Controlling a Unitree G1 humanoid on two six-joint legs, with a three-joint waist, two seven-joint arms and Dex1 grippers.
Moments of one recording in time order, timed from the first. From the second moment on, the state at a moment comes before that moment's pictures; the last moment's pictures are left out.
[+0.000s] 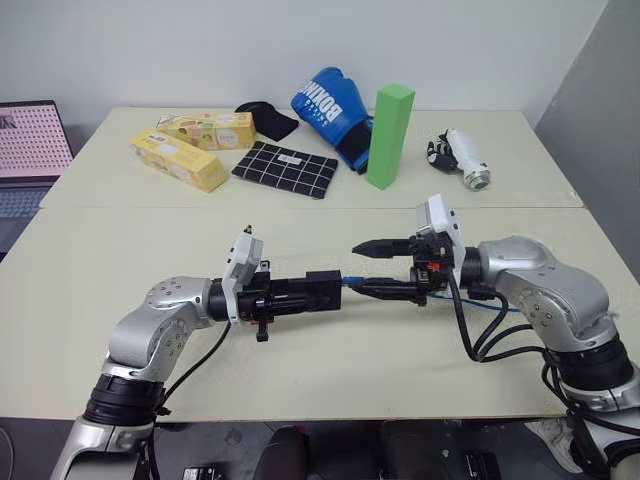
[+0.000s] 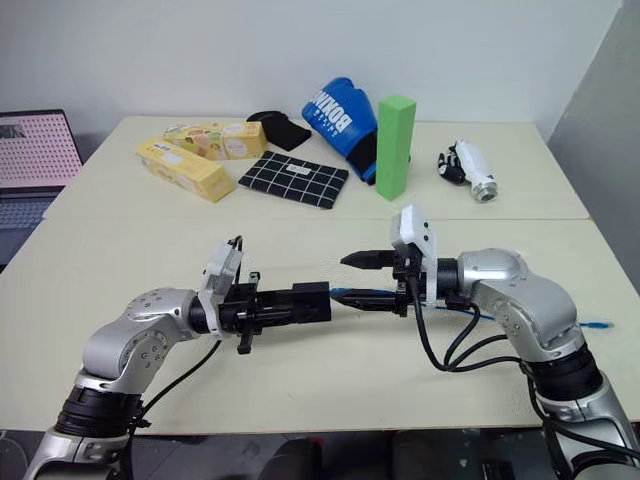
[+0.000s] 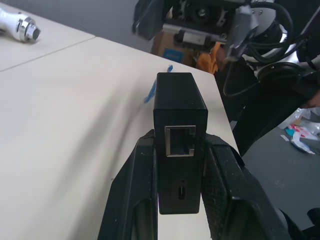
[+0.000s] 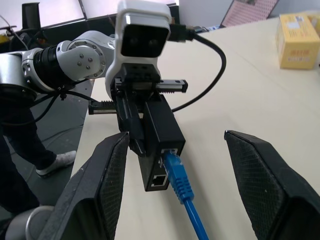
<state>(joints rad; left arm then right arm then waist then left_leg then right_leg) -0.35 0.62 -0.04 -0.08 -0.64 0.45 -1.27 -0.56 -0.60 0.17 -0.34 0.69 0.73 0.92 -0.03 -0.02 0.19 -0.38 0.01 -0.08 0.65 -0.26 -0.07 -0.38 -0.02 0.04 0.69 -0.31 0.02</state>
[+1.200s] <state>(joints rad) -0.36 0.60 -0.04 -0.09 -0.63 0.47 -1.29 -0.52 -0.57 0.18 -0.33 0.67 0.77 0.96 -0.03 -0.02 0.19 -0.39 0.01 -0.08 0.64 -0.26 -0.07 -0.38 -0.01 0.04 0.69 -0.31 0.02</state>
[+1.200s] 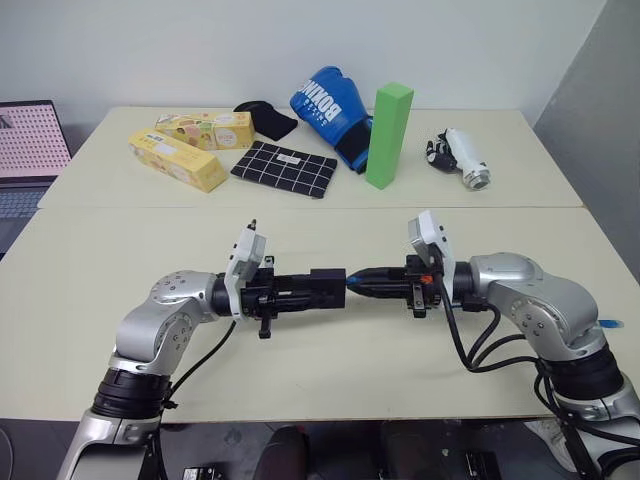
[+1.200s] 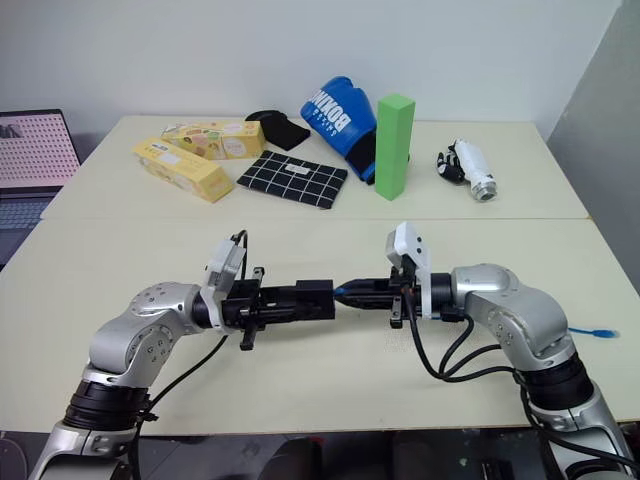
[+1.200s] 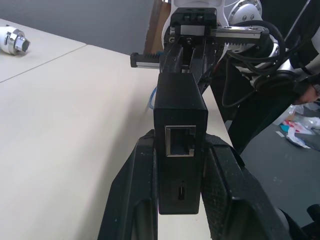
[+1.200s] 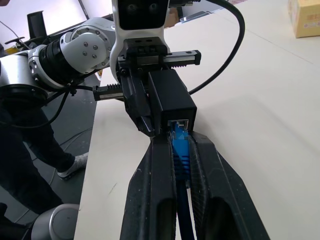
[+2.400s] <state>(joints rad) -0.17 0.60 0.05 -0.12 -0.55 0.36 -1.10 -0.57 -0.42 0.13 0.31 0.16 0.38 0.54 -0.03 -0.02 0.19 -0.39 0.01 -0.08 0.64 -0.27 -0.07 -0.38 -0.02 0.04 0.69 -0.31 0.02</state>
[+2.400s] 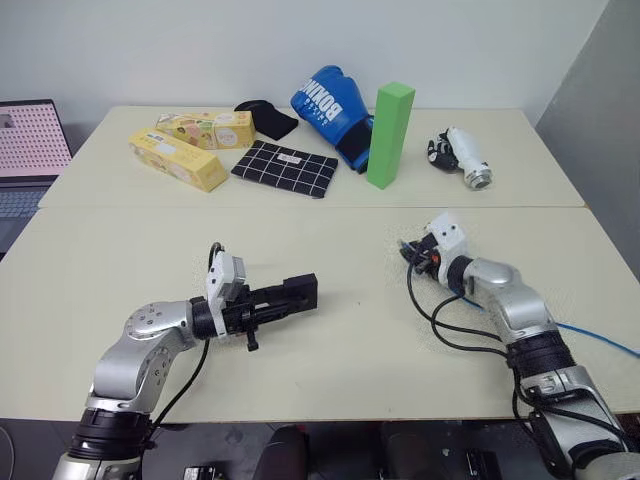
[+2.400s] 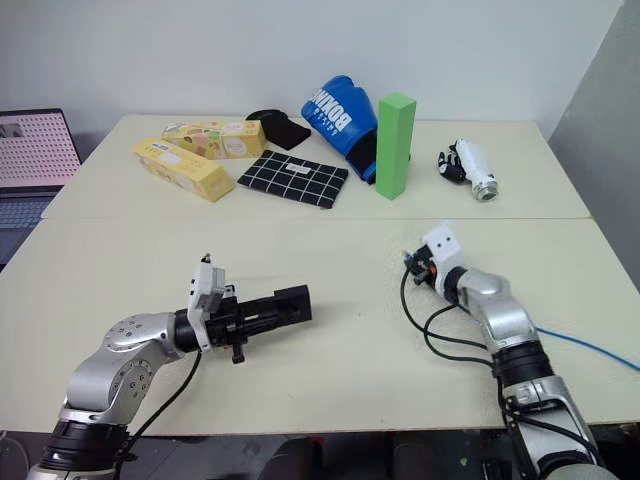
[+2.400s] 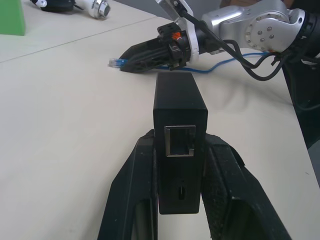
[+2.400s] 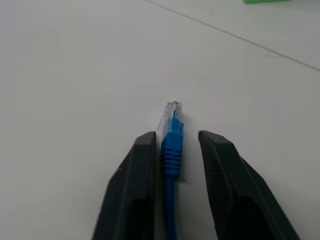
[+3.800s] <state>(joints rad) -0.28 0.41 0.35 0.54 -0.32 -0.26 -0.49 -0.66 -0.47 0.34 -0.24 0.30 0.58 0.92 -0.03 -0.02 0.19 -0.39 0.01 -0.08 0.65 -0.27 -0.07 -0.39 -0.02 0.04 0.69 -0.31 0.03</state>
